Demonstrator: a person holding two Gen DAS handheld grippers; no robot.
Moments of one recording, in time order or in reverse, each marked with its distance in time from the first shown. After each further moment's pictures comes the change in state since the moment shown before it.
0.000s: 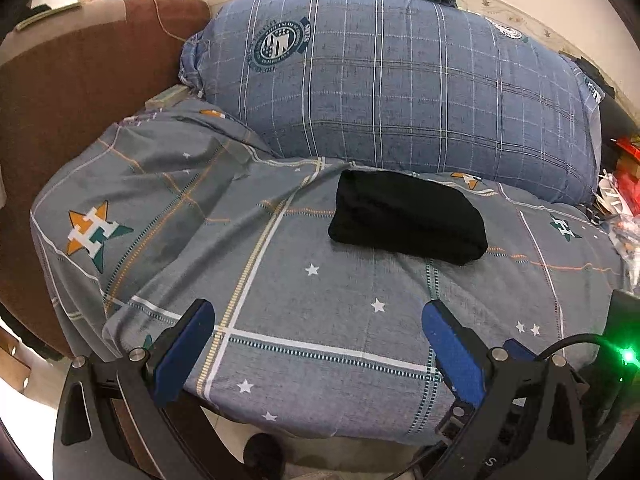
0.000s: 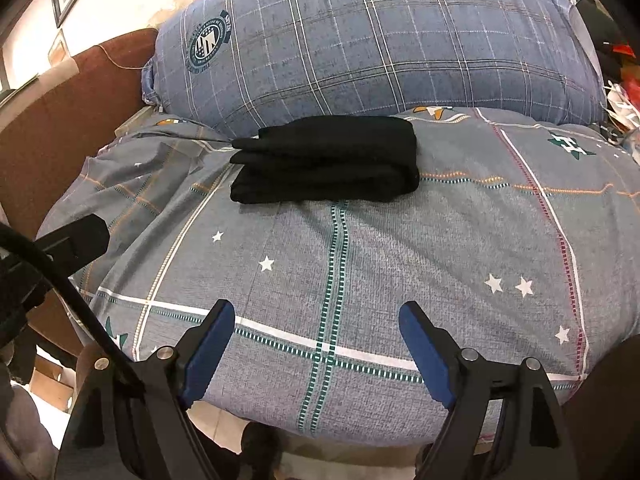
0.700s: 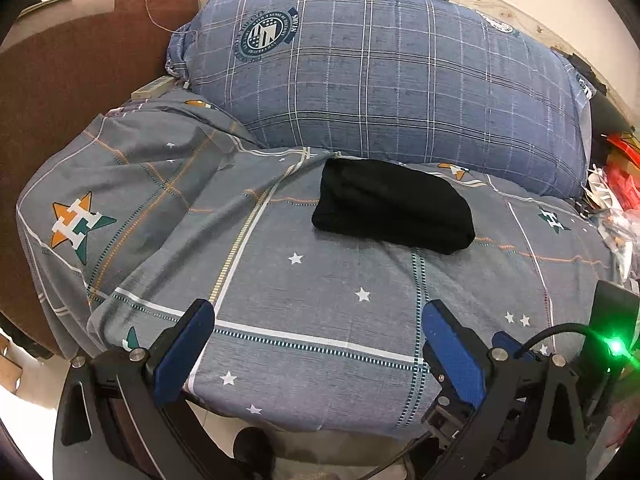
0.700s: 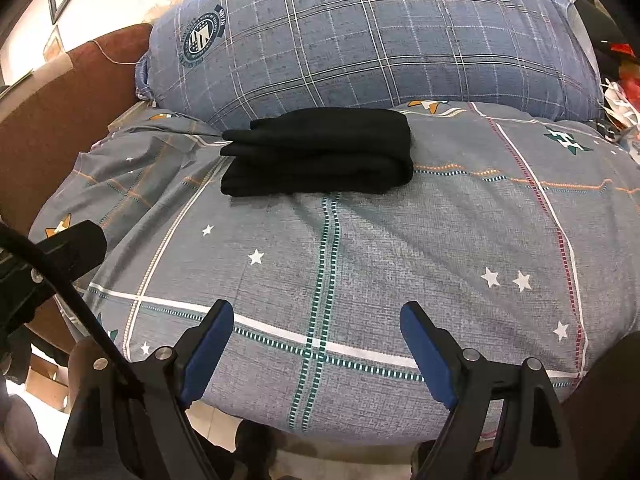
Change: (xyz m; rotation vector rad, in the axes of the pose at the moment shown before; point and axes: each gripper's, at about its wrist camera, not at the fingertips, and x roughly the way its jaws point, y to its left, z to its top) left arm 0.006 -0.005 -0.006 0.008 0.026 -0.053; right arm 0.006 -0.002 -0.003 0.002 0.009 -0.028
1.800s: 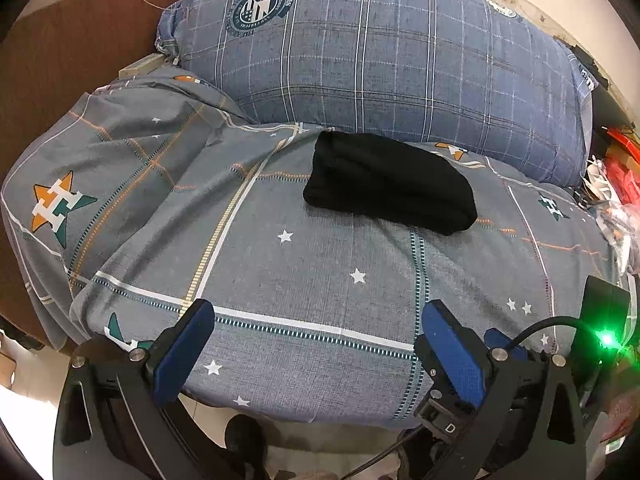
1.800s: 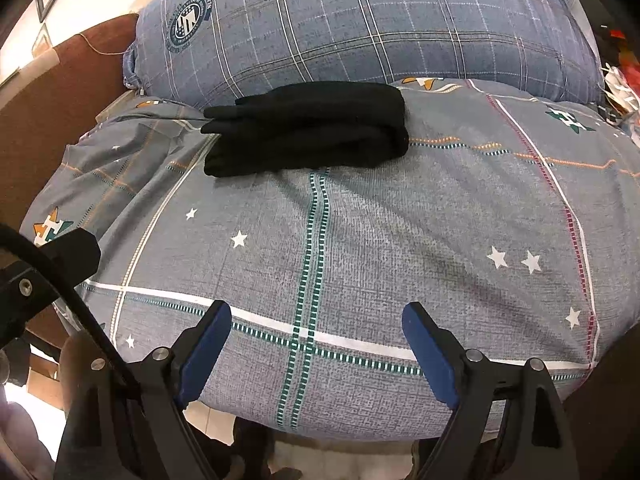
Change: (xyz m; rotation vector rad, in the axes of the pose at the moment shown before) left arm 0.025 0.001 -0.007 -0.009 0.078 -0.031; right arm 0.021 -0.007 -0.007 0.023 0.062 -0.009
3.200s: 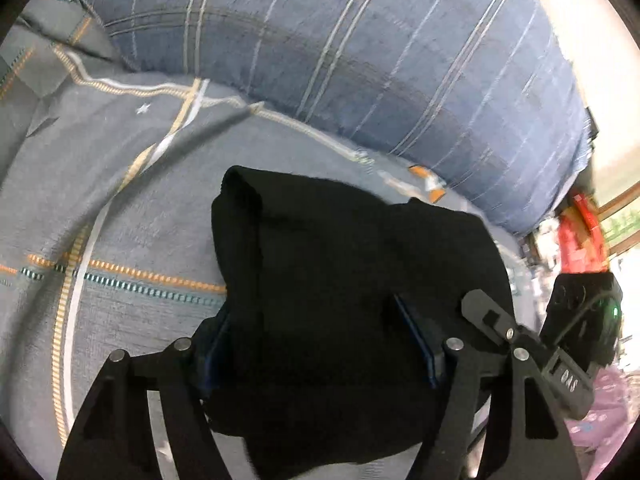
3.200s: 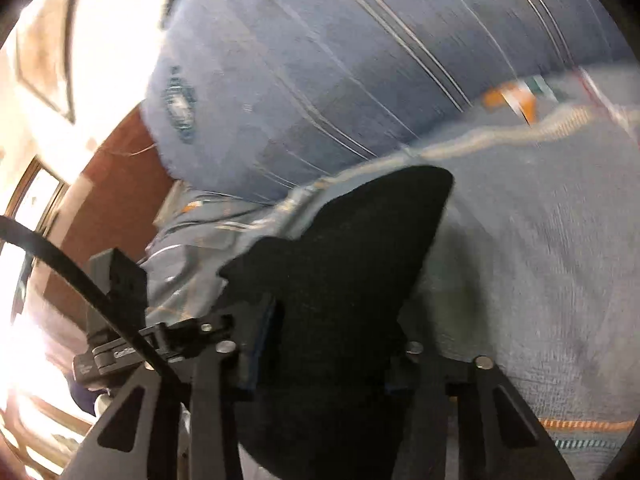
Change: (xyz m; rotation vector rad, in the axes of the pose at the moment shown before) left arm 0.199 0.005 0.160 -0.177 0.280 -0.453; right arm 0.114 -0.089 0.195 0.176 0.018 0.544
